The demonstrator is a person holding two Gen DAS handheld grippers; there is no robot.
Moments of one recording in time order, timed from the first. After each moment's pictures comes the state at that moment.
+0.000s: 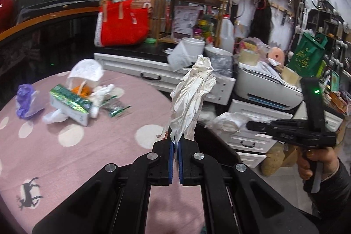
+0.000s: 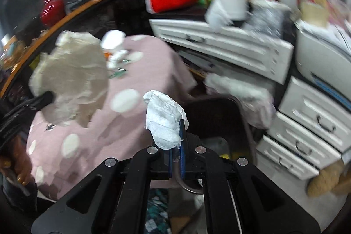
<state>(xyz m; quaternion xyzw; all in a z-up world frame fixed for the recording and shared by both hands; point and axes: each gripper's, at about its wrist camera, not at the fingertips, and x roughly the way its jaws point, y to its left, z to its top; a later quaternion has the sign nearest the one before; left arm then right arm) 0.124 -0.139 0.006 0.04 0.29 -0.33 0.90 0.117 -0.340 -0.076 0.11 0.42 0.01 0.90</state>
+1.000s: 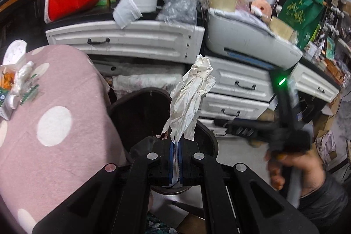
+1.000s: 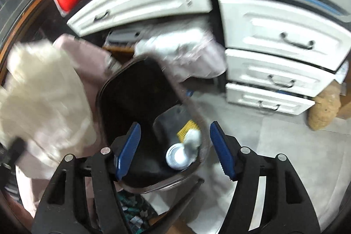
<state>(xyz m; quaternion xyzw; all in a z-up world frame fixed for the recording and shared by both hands) 0.133 -0.289 -0.077 0.11 0.40 -0.37 0.83 0.107 -0.455 -0.191 0.25 0.47 -0.17 0.83</state>
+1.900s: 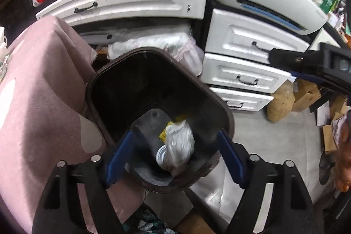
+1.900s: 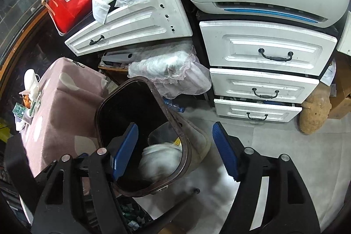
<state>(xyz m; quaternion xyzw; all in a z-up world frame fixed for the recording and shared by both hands) 0.136 -0.341 -0.156 0.17 0.46 -0.33 0.80 0.081 -0.475 -0.156 0.25 0.43 -0.19 0.85</state>
